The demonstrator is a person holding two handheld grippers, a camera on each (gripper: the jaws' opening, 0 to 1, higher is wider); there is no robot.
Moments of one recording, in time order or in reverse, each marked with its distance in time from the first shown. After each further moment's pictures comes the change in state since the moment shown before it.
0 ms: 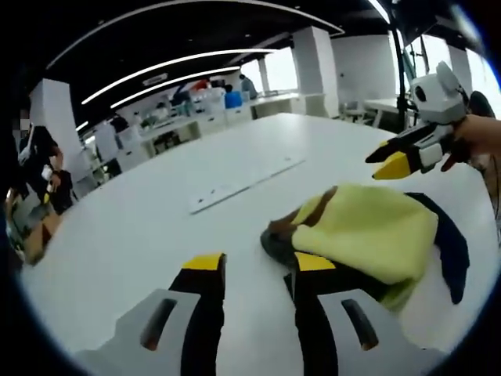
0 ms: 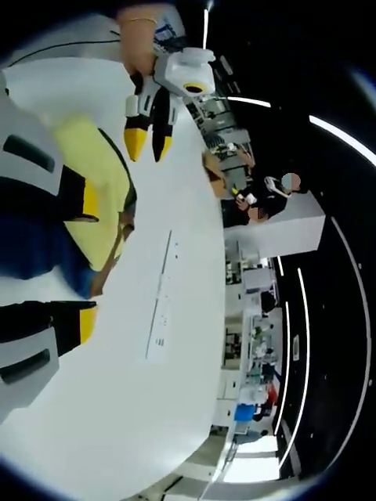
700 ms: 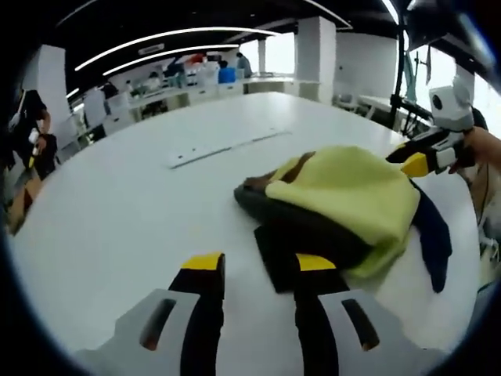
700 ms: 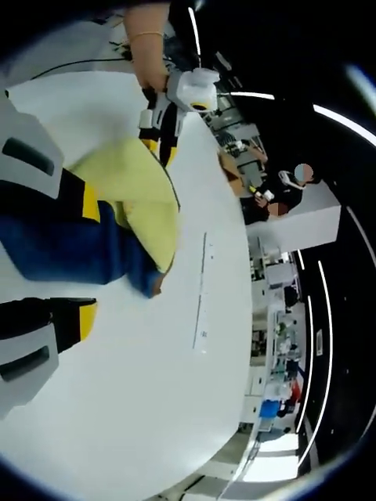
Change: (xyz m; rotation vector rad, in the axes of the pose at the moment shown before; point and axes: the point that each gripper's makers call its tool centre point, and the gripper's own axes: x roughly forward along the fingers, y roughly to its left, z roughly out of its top) left arm 0.004 -0.029 -0.048 -0.124 0.112 -0.114; right arm -0.041 0.004 -0.060 0.086 0.149 0.002
